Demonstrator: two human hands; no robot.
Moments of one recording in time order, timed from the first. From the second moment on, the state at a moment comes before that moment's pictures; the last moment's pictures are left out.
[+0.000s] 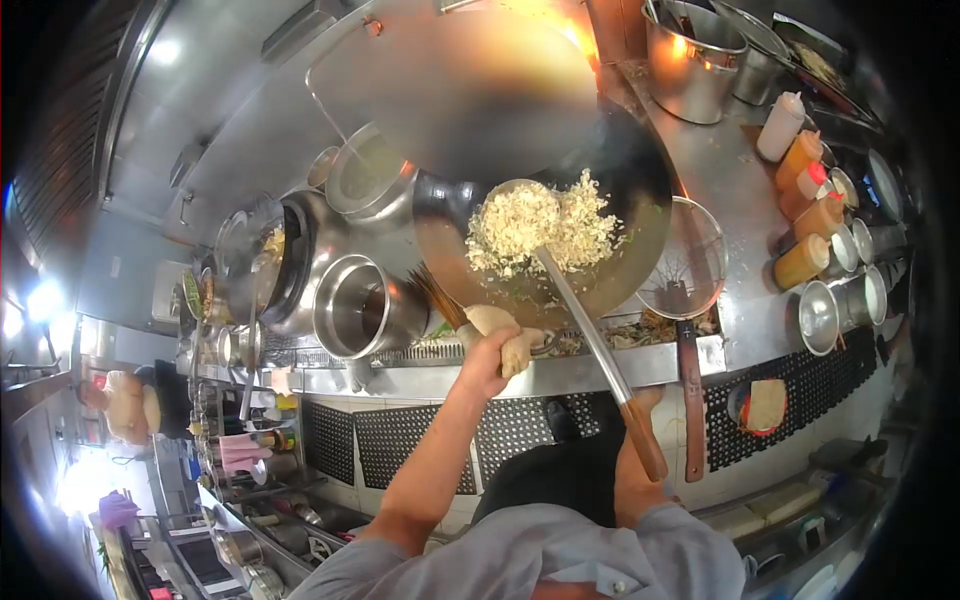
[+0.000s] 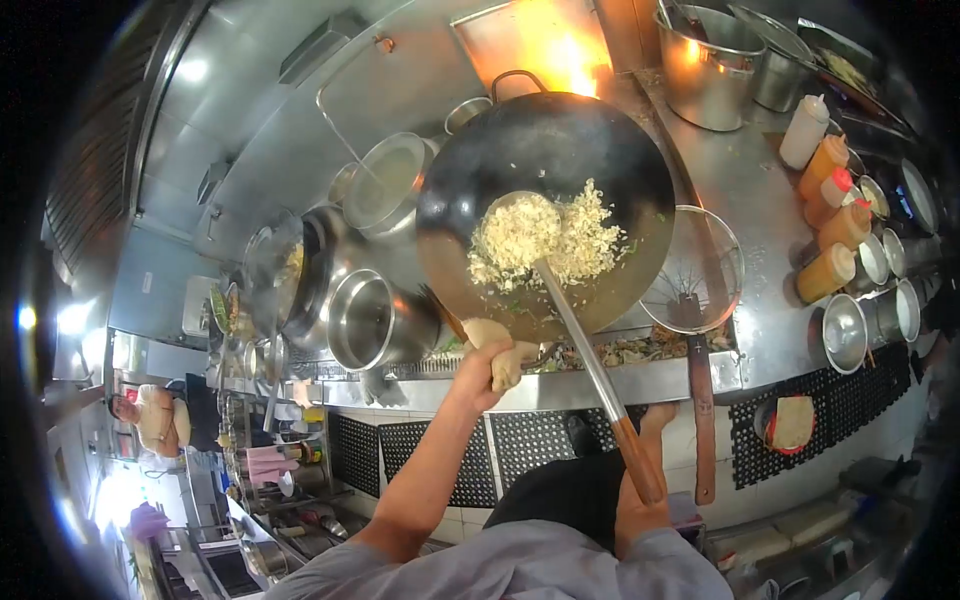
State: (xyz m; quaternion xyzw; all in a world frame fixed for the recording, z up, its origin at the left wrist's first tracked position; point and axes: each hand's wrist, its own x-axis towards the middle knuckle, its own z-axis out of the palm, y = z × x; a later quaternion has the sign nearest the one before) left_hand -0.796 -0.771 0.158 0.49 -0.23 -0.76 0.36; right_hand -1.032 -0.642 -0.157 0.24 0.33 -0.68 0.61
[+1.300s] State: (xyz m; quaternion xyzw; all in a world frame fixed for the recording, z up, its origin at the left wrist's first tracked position) left_hand -0.545 -0.312 0.132 0.43 0.13 -0.22 0.87; right_hand -0.583 -0.597 0.239 -0.24 0.20 0.34 0.89
